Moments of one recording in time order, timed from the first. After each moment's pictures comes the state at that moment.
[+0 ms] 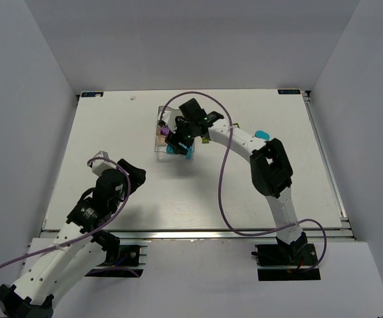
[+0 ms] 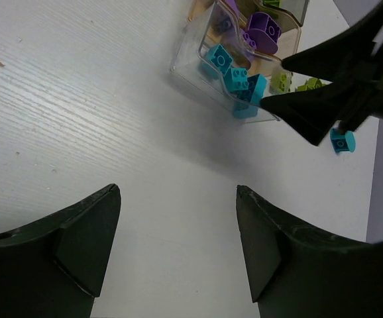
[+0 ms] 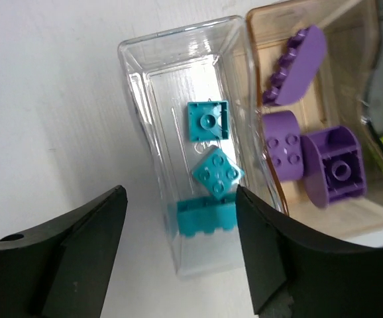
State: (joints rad) left arm -0.54 0.58 0.57 -0.54 -0.40 -0.97; right arm 0.73 2.20 1.90 -0.57 -0.38 -0.53
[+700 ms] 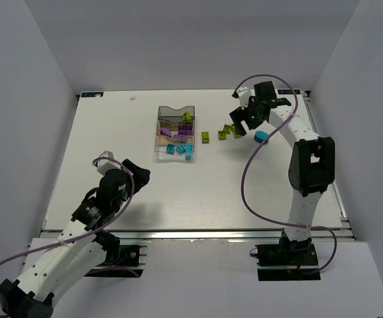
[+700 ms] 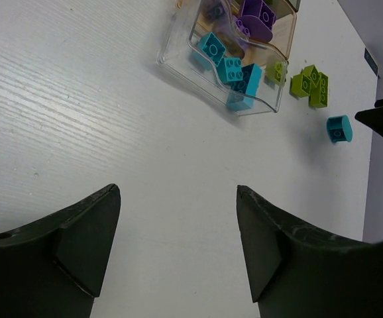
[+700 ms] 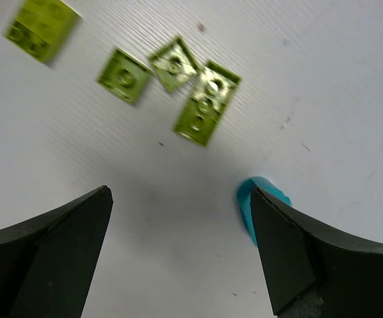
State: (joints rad) left arm -0.54 0.61 0.52 -0.43 -0.35 -0.96; right arm 0.24 1.95 1.64 -0.60 -0.28 -0.43
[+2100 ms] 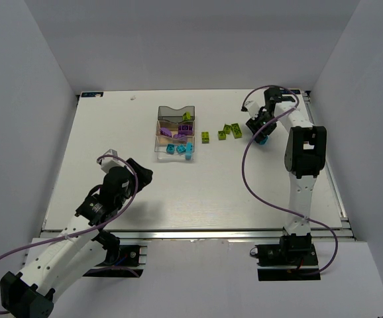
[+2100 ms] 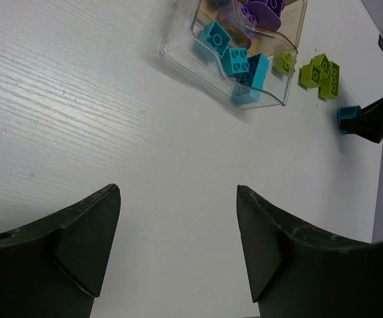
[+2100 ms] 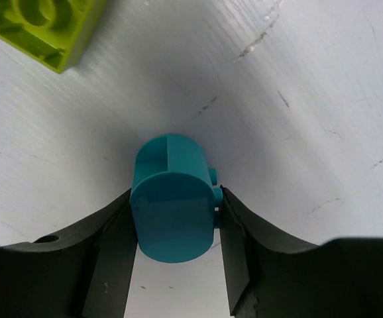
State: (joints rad) left arm -0.54 0.67 0.51 -0.39 -0.33 -0.95; right arm 0.09 2.29 1.91 -0.88 -0.20 -0.79
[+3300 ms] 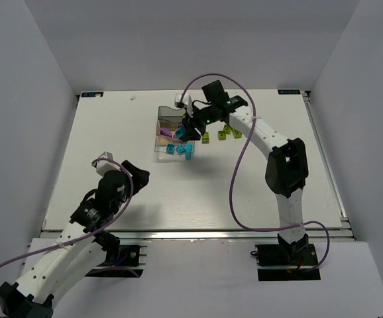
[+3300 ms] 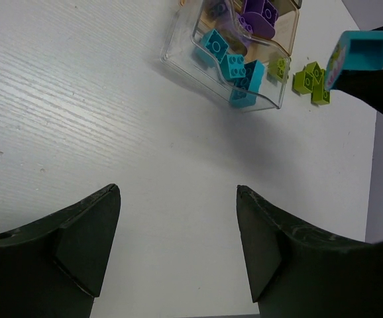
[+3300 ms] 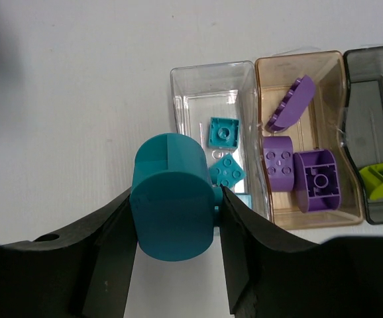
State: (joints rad) left arm -0.54 0.59 0.51 -0.45 -0.34 -0.95; right arm 0.57 2.07 1.94 -0.70 -0.77 -0.62
